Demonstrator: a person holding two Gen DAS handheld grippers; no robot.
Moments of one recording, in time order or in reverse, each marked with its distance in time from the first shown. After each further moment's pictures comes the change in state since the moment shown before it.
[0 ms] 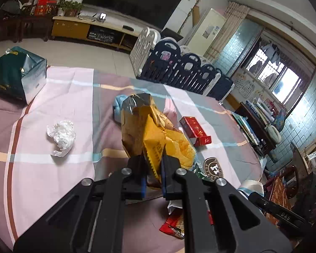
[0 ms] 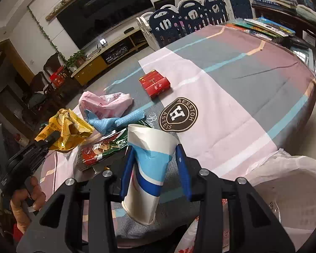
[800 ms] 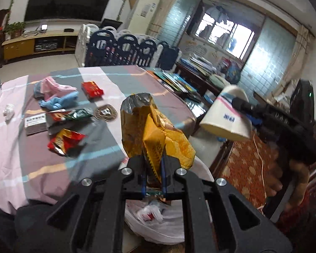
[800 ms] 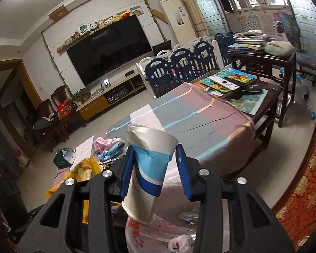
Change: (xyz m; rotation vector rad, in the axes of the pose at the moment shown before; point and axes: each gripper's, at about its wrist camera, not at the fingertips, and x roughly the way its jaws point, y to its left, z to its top) left arm -0.125 -0.242 -0.143 0.327 0.167 -0.220; right arm -0.237 -0.098 0.004 -0.013 -0.285 -0.010
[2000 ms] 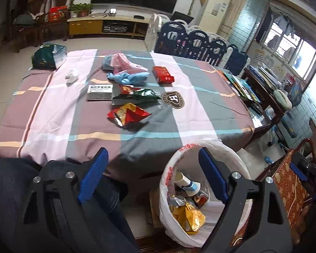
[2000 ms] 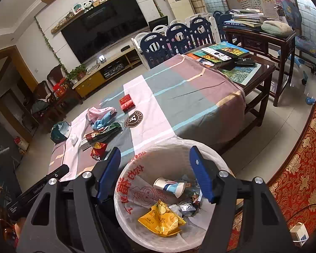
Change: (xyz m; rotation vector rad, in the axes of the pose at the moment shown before) left arm -0.019 0.036 -0.013 -0.294 0.010 0.467; right arm -0.002 -0.021 -0.035 -0.003 0.193 -0.007
